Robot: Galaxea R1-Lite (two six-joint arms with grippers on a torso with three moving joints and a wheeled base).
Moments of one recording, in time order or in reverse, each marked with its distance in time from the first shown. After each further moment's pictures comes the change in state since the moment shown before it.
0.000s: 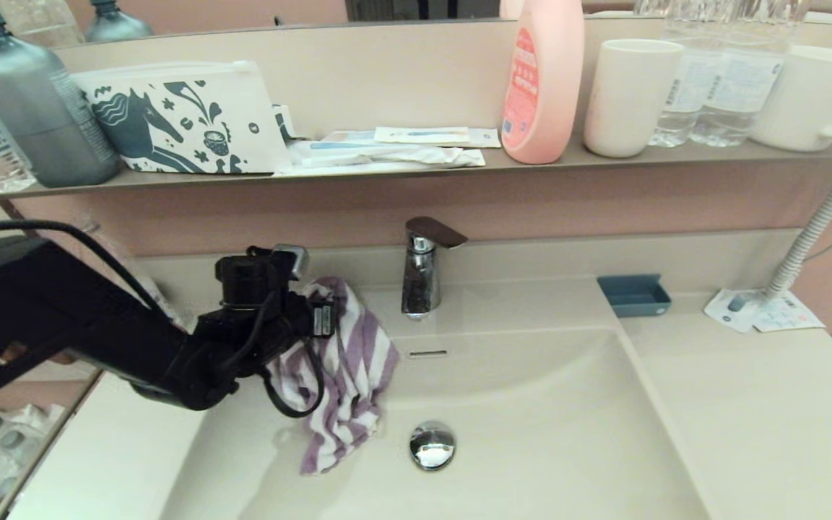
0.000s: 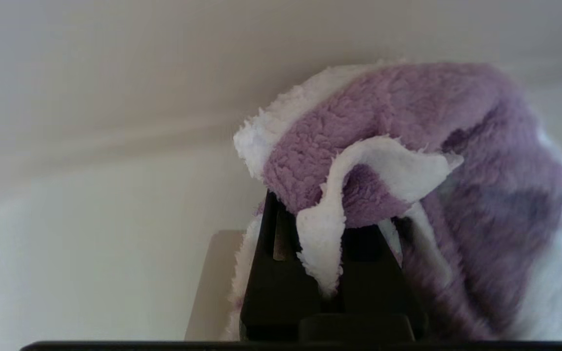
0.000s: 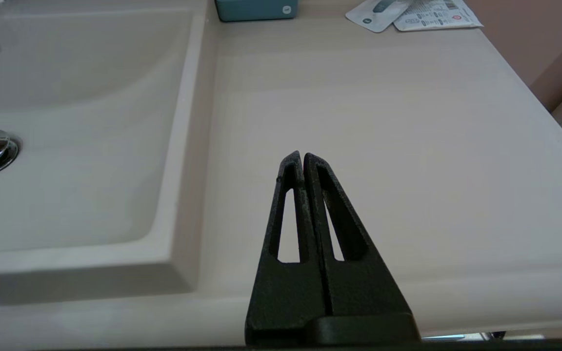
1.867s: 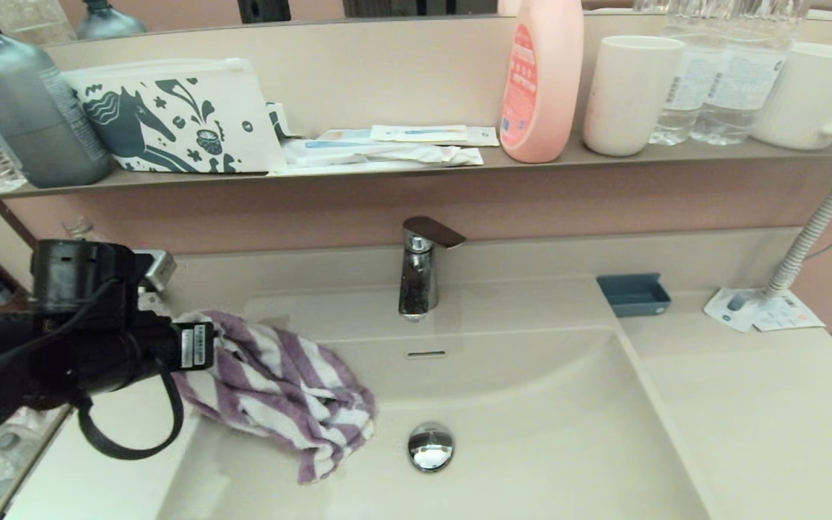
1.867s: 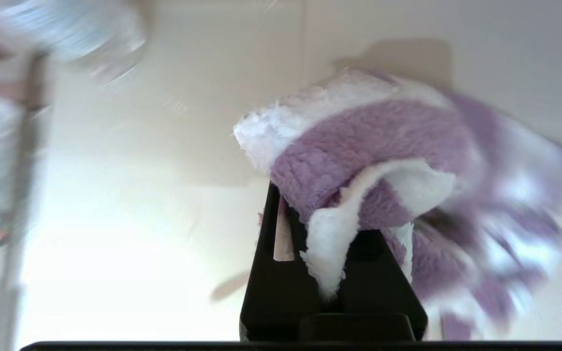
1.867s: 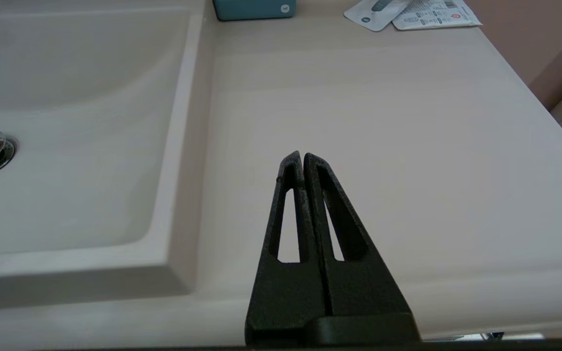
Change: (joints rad) left arm 0.230 -0.554 0.160 0.571 0.030 -0.056; right arm 0.001 0.000 0.000 0.000 0.000 0.000
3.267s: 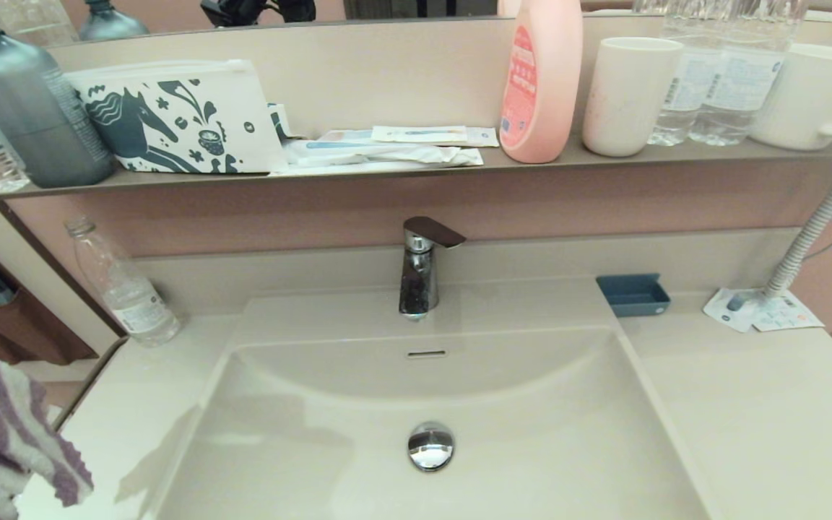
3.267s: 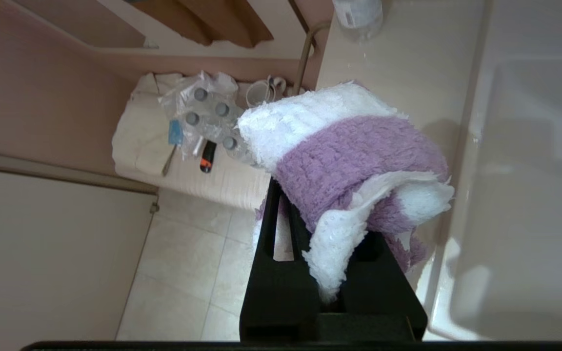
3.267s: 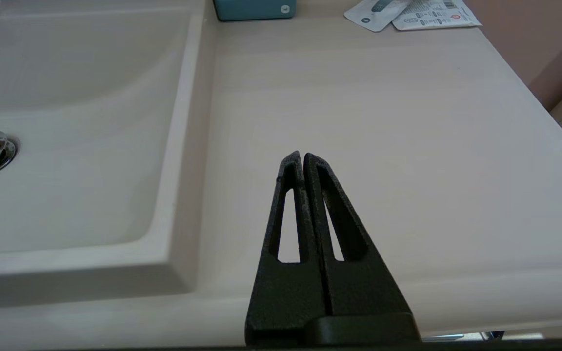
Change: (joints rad) left arm 0.148 -0.567 -0.638 1.113 0.219 0.179; right arm 0.000 0.000 0.000 0.000 0.000 0.000
